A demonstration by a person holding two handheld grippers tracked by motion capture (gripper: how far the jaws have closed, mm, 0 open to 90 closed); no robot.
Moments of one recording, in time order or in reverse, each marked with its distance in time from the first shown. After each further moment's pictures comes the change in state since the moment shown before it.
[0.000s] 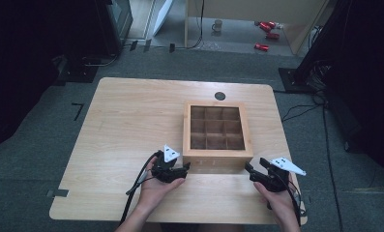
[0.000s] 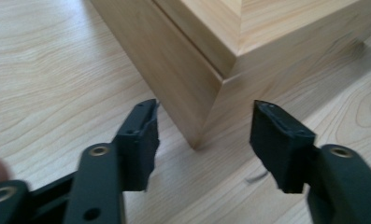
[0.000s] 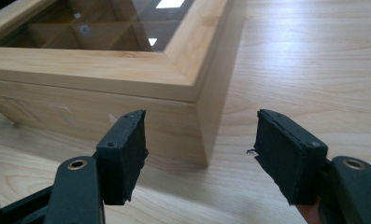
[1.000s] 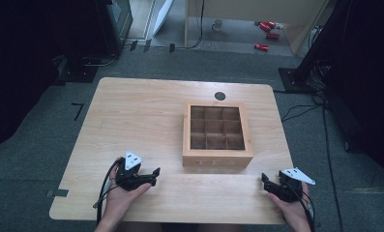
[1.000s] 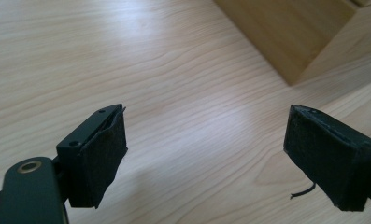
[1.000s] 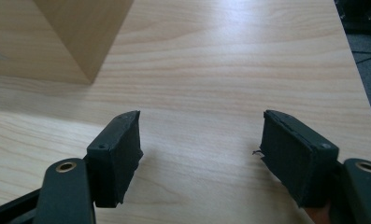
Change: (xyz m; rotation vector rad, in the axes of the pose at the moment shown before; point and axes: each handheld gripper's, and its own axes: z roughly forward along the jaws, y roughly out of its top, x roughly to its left) left arm 0.059 -0.039 -0.061 -0.020 0.108 -0.059; right arm -0.046 -0.038 -0.011 0.122 -0.206 -0.011
